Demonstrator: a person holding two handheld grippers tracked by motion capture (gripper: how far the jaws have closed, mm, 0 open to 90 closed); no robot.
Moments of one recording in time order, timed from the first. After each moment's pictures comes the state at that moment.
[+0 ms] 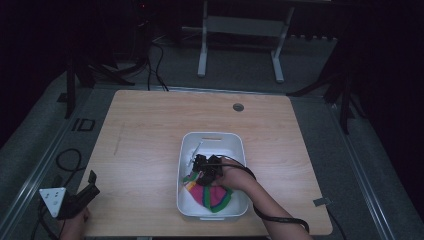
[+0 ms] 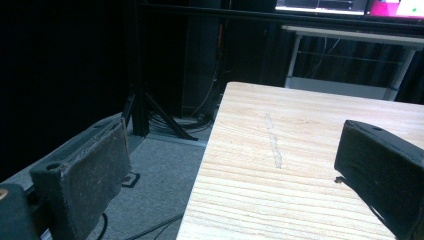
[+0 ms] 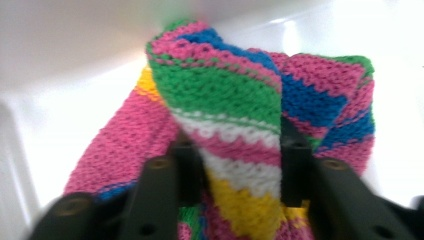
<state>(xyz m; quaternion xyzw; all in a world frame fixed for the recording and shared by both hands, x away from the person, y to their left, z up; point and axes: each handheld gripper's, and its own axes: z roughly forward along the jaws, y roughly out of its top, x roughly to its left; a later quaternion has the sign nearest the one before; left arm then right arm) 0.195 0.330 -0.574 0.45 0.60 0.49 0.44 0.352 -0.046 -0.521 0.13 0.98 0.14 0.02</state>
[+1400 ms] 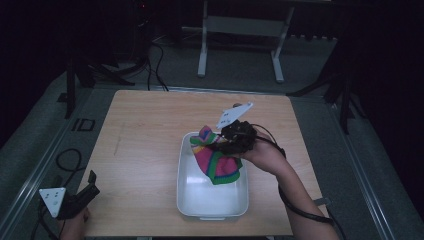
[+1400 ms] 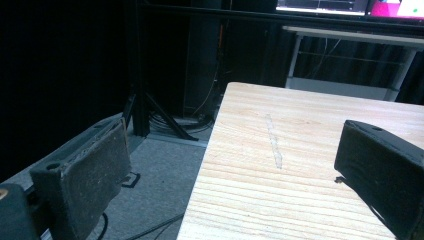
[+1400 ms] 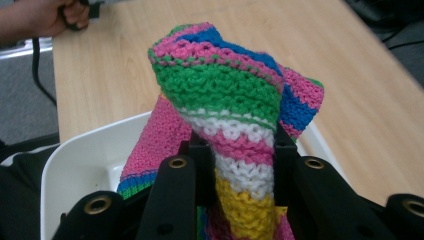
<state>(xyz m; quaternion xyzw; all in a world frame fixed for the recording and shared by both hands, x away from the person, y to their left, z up) 0.195 0.330 -0.574 0.45 0.60 0.49 0.44 0.342 -0.116 -0.350 0.13 0.92 0.36 0.09</state>
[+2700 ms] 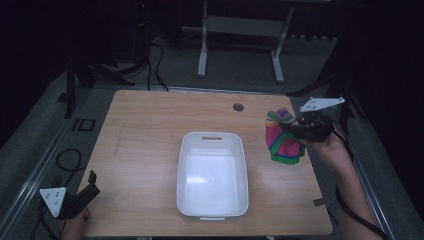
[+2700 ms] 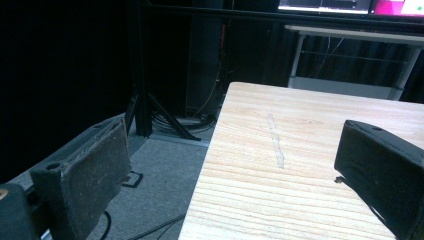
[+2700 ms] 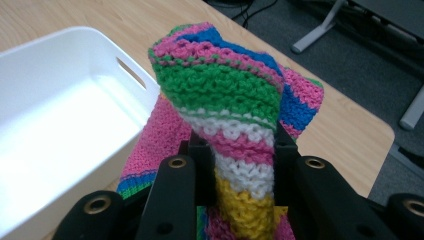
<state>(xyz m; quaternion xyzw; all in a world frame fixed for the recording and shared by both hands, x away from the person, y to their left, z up) 0.195 0.329 -0.574 0.45 0.60 0.50 0.44 0.374 -0.297 -0.353 0.32 0.85 0.36 0.21</state>
